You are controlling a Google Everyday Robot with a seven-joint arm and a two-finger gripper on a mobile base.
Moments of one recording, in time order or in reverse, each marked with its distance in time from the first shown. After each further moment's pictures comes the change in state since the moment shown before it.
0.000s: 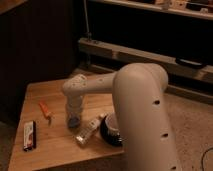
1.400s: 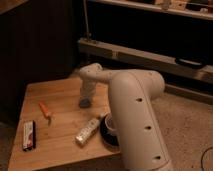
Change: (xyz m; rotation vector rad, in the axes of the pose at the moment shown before) arm -0.125 -0.063 -0.005 -0.013 -0.099 0.161
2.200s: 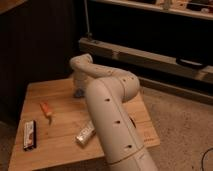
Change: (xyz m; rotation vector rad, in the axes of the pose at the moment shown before) arm -0.093 0.063 0.006 0.048 -0.028 -0.065
